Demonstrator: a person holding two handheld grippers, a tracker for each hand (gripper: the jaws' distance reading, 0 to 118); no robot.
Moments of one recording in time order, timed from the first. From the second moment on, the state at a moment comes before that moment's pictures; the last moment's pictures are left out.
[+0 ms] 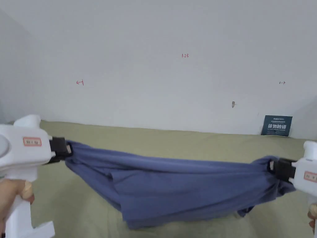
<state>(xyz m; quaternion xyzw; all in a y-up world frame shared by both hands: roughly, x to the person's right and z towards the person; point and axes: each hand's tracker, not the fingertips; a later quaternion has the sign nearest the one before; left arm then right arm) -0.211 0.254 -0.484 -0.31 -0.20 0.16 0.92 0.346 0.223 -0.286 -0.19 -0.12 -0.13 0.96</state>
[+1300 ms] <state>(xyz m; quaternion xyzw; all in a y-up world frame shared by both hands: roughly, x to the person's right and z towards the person) -0.200 0.163 -0.251 -0.25 -0.13 -0.05 0.96 0.268 0.167 -0.092 -0.21 -0.19 -0.01 0.96</state>
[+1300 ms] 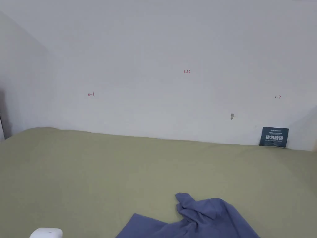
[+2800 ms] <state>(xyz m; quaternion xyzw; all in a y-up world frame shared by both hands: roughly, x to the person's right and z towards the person) -0.210 0.078 -0.303 -0.48 -0.25 -0.10 0.84 0.302 0.182 -0.344 -0.38 -0.01 0.11 0.92</state>
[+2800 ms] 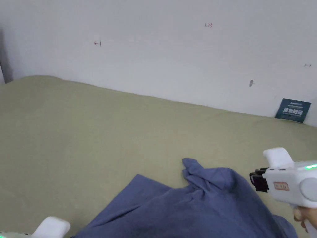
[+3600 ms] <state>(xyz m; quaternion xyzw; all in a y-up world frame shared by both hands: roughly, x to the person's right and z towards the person) -0.220 0.081 -0.307 -0.49 -0.22 -0.03 0.84 0.307 0.149 -0.455 -0.49 0.02 0.15 0.86</state>
